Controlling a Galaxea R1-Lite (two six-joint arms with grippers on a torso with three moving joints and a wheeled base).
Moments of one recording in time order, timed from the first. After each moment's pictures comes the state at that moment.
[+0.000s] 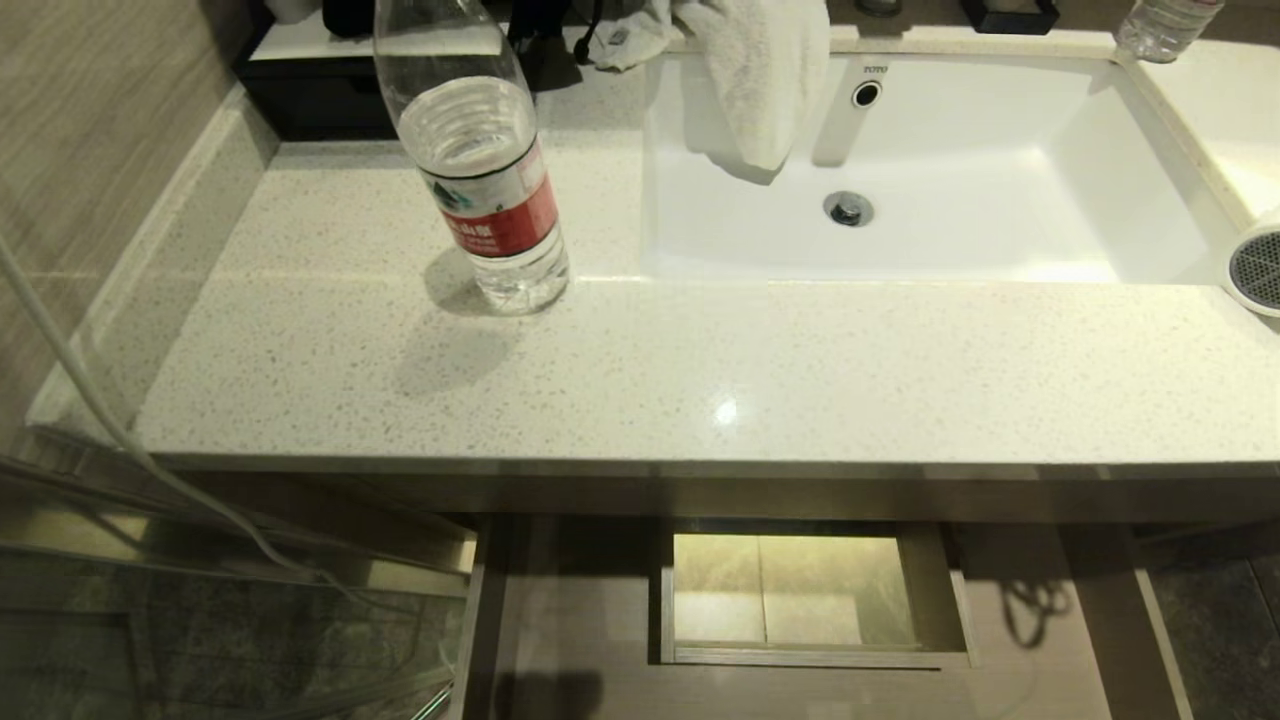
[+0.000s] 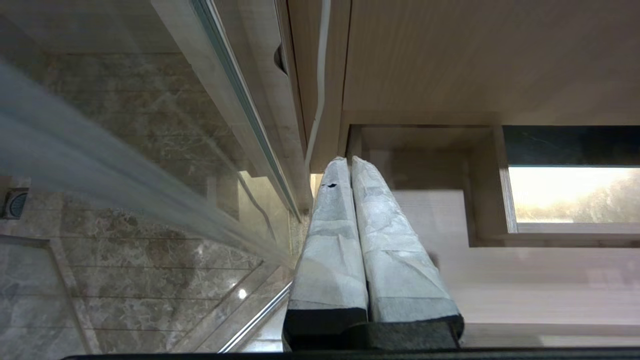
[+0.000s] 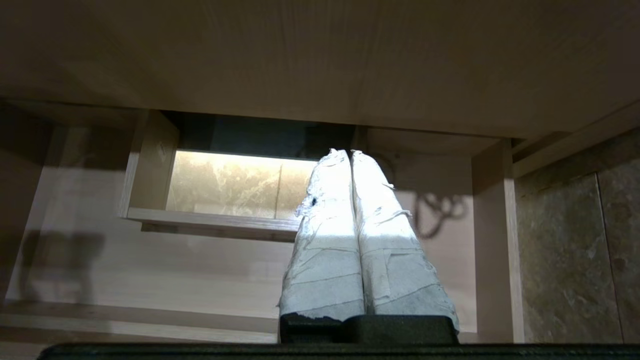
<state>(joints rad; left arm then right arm) 0.00 0.00 0.00 0.00 0.00 0.00 0.00 0.00 0.00 -0.01 0.01 -0.08</state>
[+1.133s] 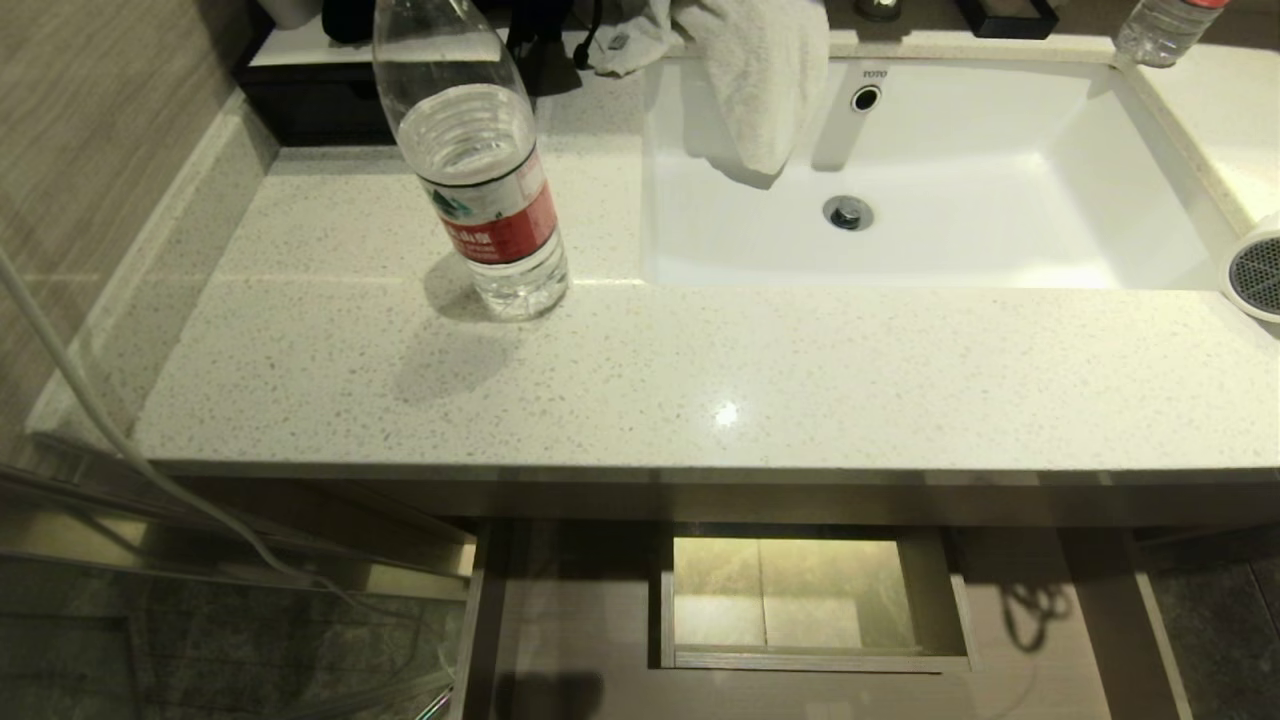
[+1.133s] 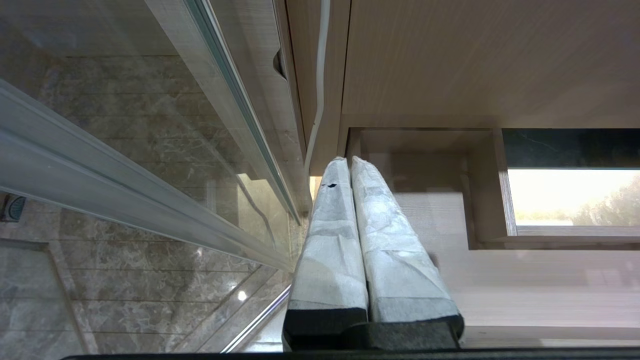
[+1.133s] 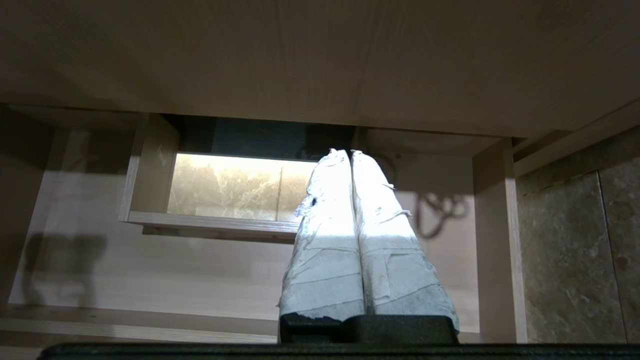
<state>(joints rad) 0.00 0.00 0.00 0.00 0.00 0.00 0.00 0.00 0.00 0.00 0.01 -0.07</state>
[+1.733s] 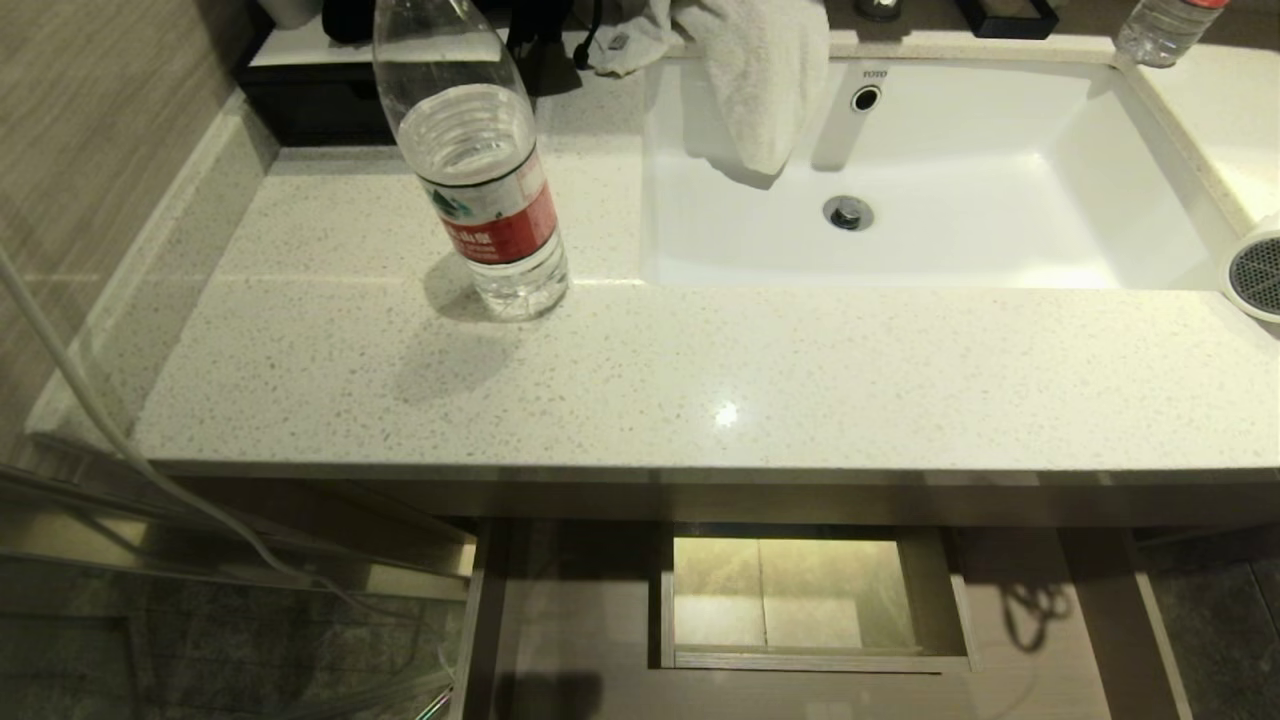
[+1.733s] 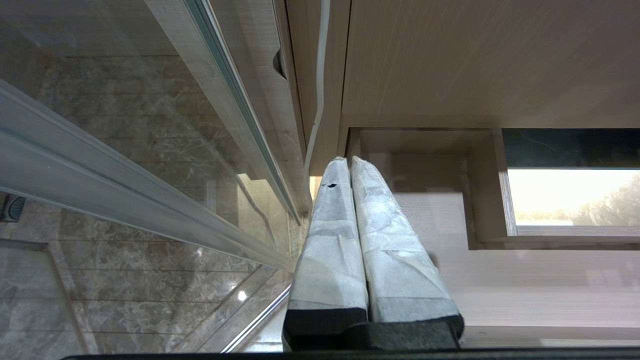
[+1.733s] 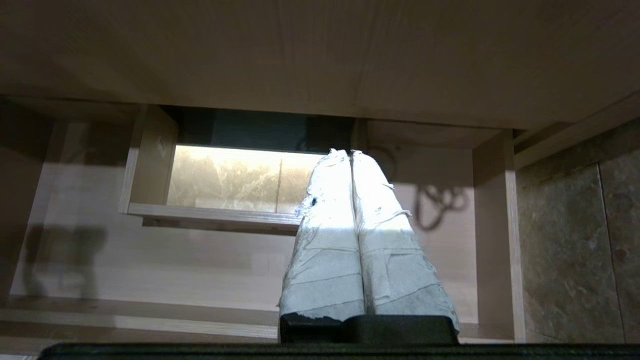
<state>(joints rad) 0.00 0.00 0.00 0.00 0.00 0.00 0.00 0.00 -0.02 0.04 0.00 -0.07</state>
